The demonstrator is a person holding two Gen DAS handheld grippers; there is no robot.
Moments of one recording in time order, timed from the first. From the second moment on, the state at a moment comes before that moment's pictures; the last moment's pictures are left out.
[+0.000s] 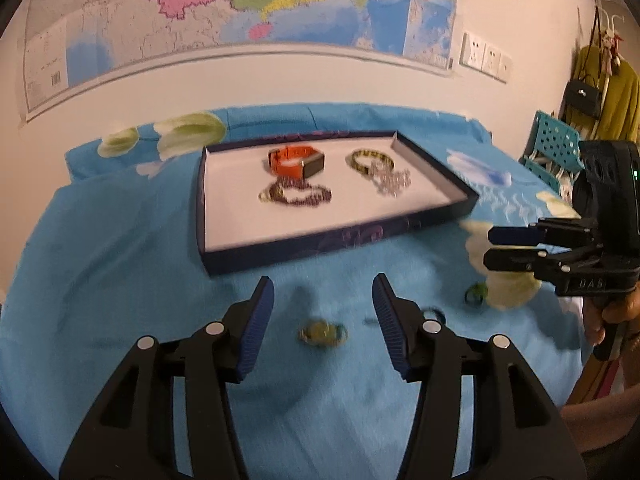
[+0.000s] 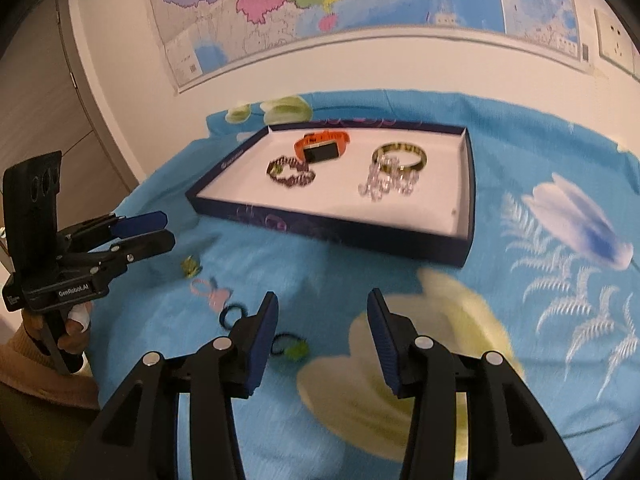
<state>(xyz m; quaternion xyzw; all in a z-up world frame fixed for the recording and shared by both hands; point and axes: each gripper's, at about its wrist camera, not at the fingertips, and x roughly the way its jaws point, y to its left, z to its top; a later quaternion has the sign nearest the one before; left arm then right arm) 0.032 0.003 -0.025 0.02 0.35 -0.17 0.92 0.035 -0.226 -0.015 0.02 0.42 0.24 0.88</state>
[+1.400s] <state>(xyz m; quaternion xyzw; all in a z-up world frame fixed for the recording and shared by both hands) 0.022 -0.034 -0.040 0.04 0.39 -0.24 0.89 0.017 -0.203 -0.035 0.00 0.43 0.24 0.87</state>
